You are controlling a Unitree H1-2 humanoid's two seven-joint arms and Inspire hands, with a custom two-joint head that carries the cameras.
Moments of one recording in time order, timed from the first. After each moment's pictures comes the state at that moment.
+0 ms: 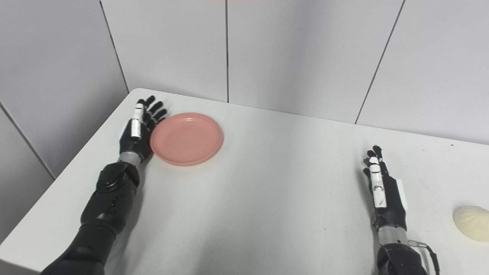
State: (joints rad) left arm -0.56 0.20 0.22 0.68 -0.32 -0.09 -0.07; right arm -0.34 -0.16 -0.09 0.31 0.07 -0.08 0.06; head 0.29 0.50
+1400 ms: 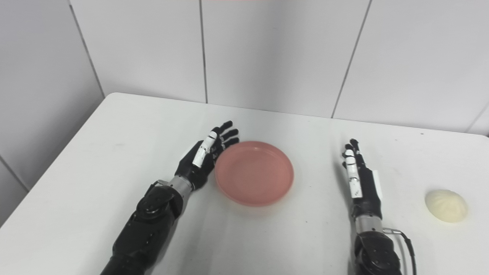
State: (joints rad) left arm -0.46 -0.01 -0.06 0.48 -0.21 0.02 -0.27; right arm -0.33 -0.11 -0.08 0.30 0.01 -0.07 0.00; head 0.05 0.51
